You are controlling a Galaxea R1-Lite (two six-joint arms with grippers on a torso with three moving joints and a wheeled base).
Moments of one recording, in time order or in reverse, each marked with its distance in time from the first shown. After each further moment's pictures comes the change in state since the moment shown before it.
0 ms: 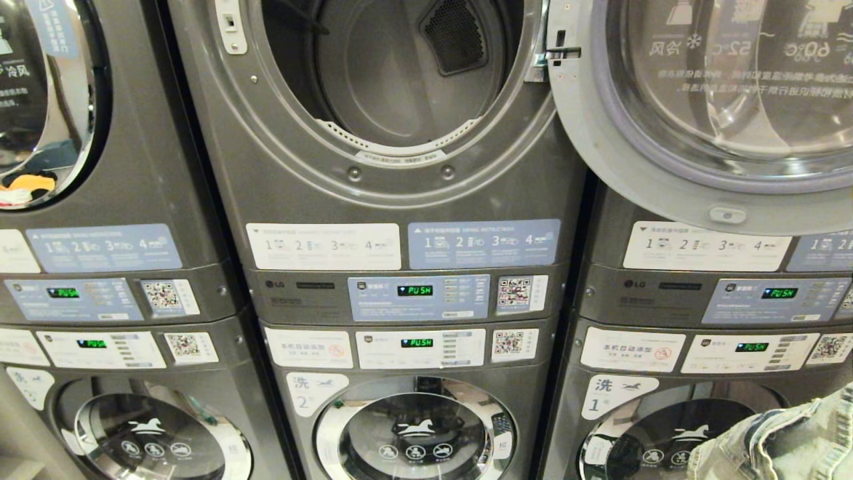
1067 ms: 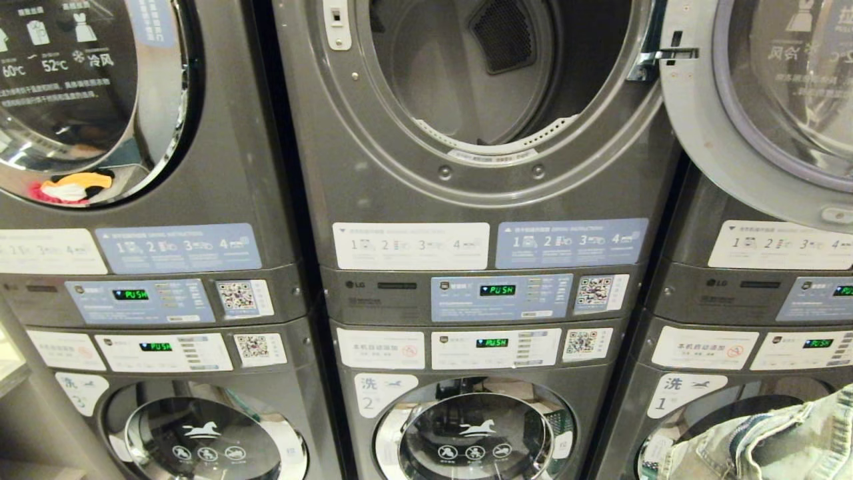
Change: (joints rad) left arm 0.000 0.000 0.000 0.000 0.000 -0.001; right arm 0.000 -0.041 -0.017 0.007 0.006 -0.040
